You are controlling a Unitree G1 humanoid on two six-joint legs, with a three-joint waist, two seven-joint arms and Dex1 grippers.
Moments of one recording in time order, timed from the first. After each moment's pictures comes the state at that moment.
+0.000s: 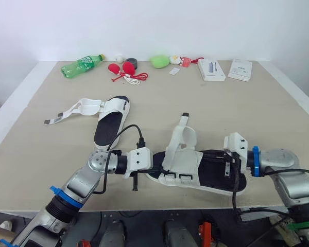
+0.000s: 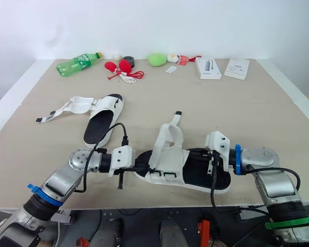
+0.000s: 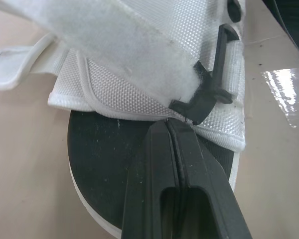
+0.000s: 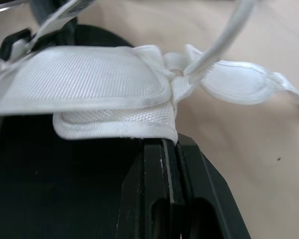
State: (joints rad) left arm -0.42 0.49 -0.41 -0.09 -0.12 0.15 -1.01; right arm -0.31 -0.80 0.04 0.04 0.35 0.14 1.15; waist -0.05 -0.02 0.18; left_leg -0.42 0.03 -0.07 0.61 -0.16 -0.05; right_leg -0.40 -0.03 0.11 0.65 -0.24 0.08
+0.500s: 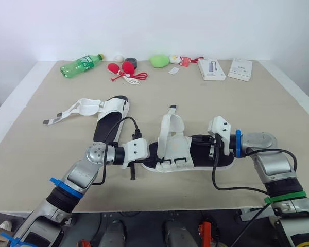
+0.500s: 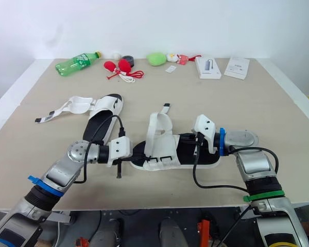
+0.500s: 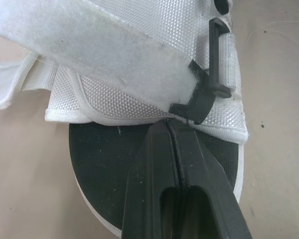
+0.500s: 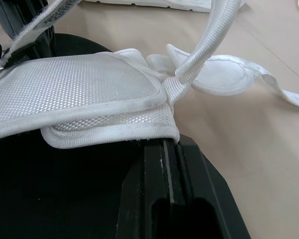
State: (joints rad) left arm -0.48 0.49 -0.38 0.01 -0.09 0.10 -0.99; right arm -0.51 -0.69 0.10 0.21 0.24 0.13 1.16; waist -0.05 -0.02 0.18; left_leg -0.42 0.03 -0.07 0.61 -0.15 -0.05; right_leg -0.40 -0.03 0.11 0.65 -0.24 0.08
